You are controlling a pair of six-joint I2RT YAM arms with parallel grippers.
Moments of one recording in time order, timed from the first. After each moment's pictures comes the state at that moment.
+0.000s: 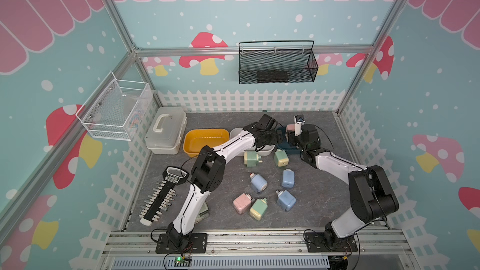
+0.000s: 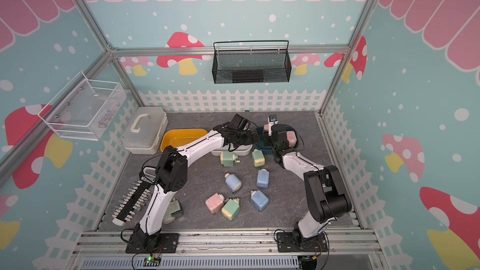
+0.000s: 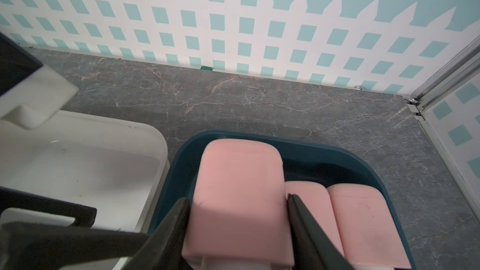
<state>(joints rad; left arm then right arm) -0.68 2.33 2.03 -0.56 0.13 -0.70 0.27 1.62 0.91 0.29 0.14 0.02</state>
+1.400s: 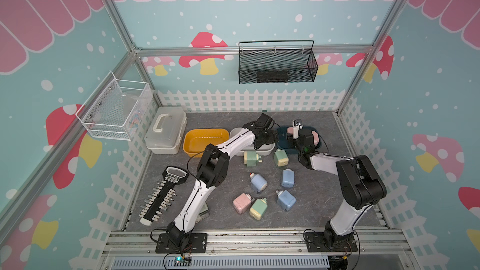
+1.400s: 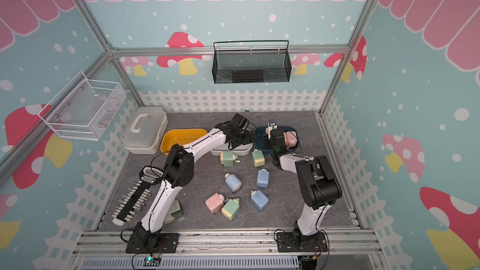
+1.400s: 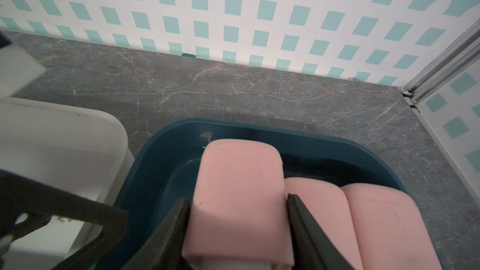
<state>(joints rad) -0.64 2.47 2.18 -0.66 0.14 -0.72 0.26 1.76 0.87 0.47 0.19 -0.02</state>
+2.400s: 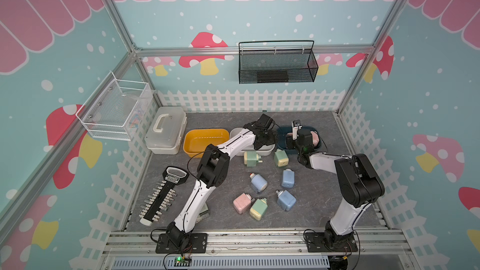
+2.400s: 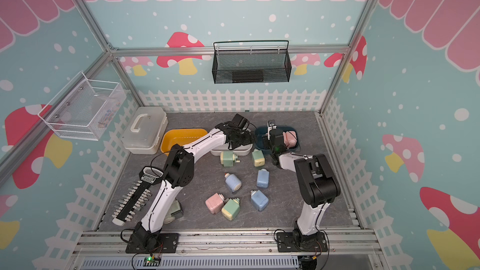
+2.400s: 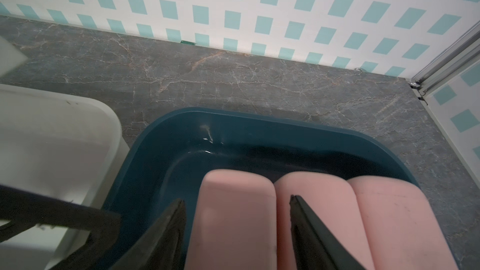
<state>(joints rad) -0.64 2.47 2.18 -0.68 0.15 -0.73 0.26 1.77 0.89 0.42 0.19 -0.02</state>
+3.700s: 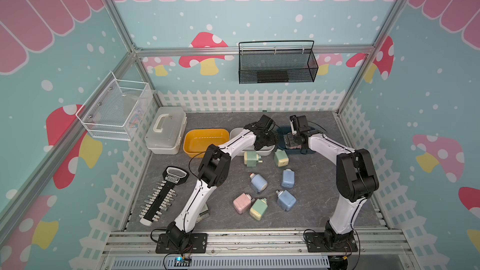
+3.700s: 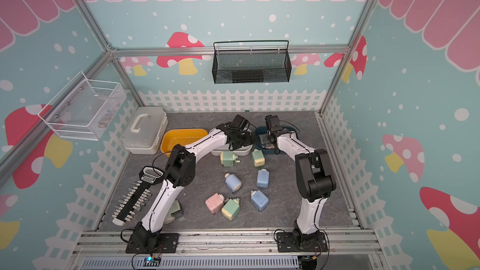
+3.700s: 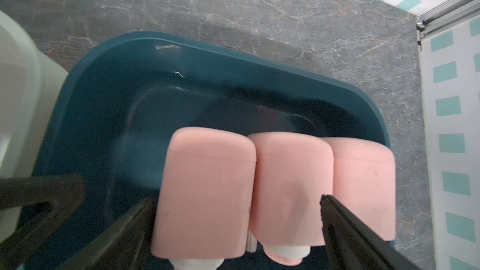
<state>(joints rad) -0.64 2.50 2.20 -0.68 0.17 -0.76 0.26 1.86 1.31 -0.37 0.28 -0.06</state>
